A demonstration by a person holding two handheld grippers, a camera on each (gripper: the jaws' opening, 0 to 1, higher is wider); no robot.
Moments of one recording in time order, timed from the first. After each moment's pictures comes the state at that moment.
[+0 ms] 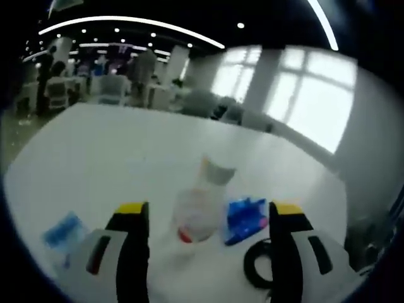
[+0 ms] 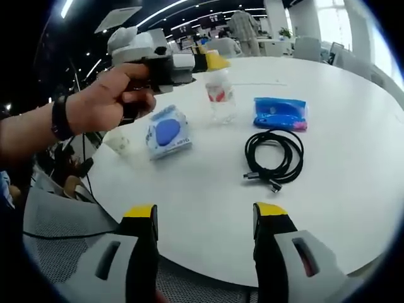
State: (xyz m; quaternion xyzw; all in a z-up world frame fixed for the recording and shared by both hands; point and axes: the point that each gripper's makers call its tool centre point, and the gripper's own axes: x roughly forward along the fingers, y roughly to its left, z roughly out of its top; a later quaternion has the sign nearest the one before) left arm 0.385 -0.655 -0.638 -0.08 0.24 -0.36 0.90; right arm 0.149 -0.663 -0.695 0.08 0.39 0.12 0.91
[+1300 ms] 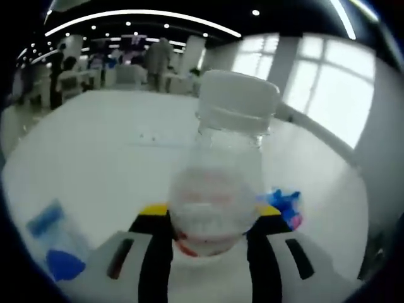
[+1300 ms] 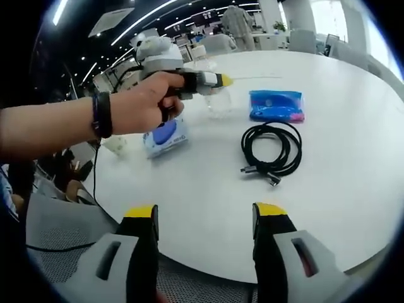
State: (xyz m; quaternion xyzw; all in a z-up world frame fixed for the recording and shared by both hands) left arm 0.417 -0.667 -0.693 -0.06 0.28 -0.30 0.91; right arm 0.145 -0.665 -0.701 0.10 0.40 0.11 0.90
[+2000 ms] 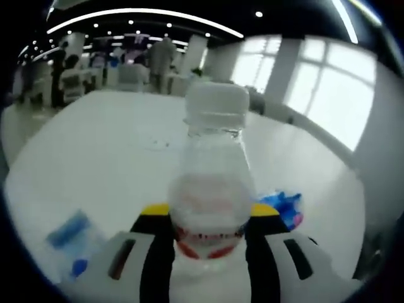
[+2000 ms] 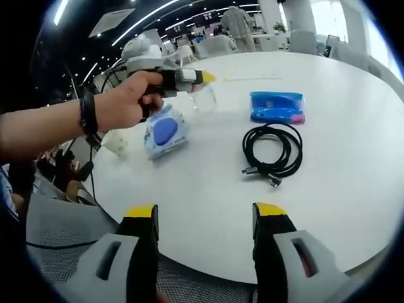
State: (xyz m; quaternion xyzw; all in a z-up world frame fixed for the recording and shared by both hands) left arm 0.429 -0.626 -0.671 -0.06 0.27 -0.29 0.91; right arm 0.147 -0.664 -0.699 0.10 0.40 0.12 0.91
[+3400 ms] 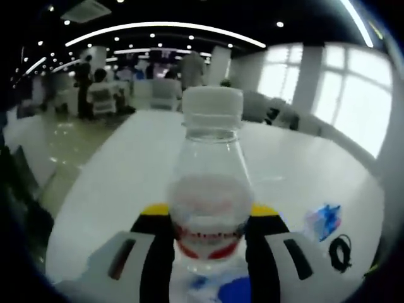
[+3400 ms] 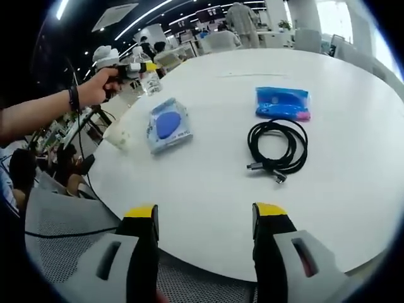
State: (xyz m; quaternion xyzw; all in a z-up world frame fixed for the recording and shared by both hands) left arm 0.507 -0.437 -0.629 -0.03 0.25 -0.20 0.95; right arm 0.143 -0.659 -0.706 0.09 0.41 0.13 0.90
